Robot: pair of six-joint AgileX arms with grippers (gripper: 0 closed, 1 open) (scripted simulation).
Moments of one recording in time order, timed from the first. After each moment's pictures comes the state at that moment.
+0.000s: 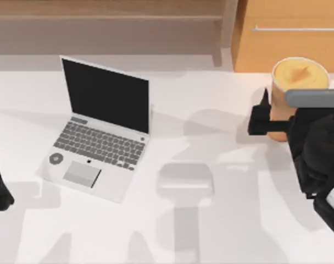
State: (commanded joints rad) left arm 0.00 0.00 0.00 0.00 0.00 0.00; right arm 0.42 2.08 0.52 1.44 0.46 0.05
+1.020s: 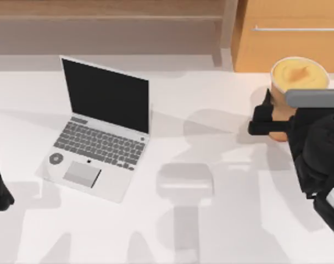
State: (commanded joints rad) left arm 0.00 0.00 0.00 0.00 0.00 0.00; right arm 0.42 2.08 0.52 1.44 0.46 0.05
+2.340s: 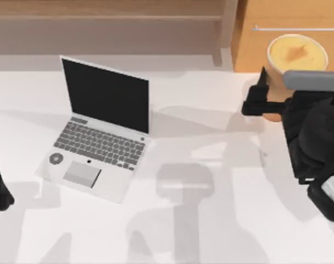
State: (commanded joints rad) left arm 0.00 0.00 0.00 0.00 0.00 0.00; right arm 0.46 1.99 0.58 1.40 0.49 0.07
